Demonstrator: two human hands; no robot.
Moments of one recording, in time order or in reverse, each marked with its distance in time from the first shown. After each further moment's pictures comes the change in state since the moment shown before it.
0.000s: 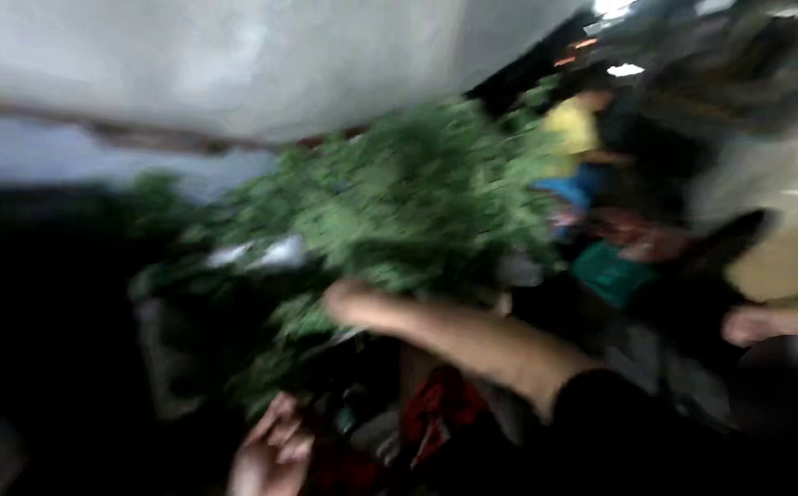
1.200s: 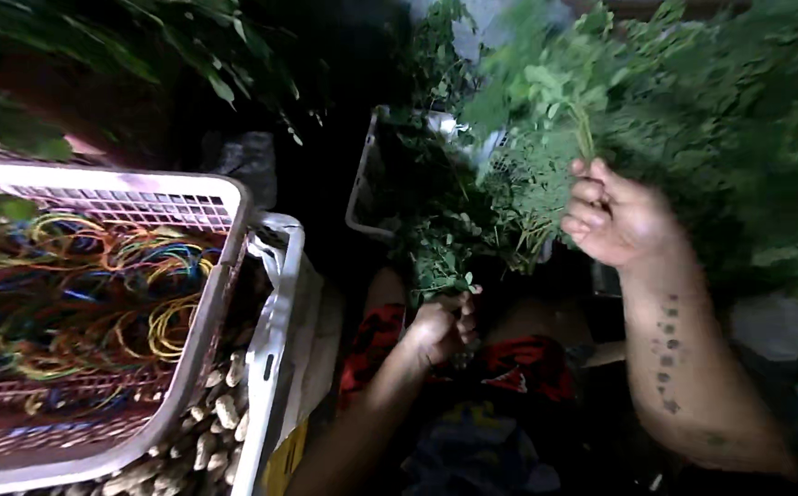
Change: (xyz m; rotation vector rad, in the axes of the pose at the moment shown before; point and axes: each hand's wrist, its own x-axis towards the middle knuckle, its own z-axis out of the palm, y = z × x) left_hand 0.012 -0.053 0.023 0.163 0.081 -0.175; right_hand 0.013 0.049 -0.006 1.566 -0.052 -0.273
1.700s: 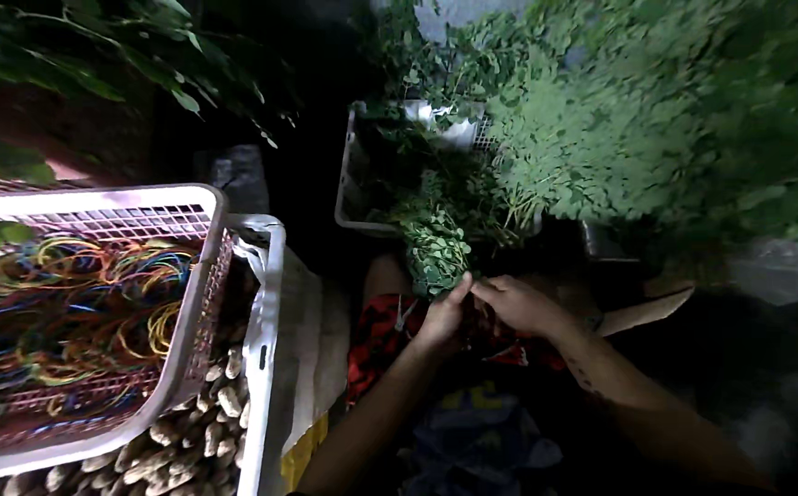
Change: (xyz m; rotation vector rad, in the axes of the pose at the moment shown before) left_hand 0.007 -0.036 0.005 0.308 0.058 0.079; right_hand -0.077 0.107 0.036 -0.976 -0.175 0.516
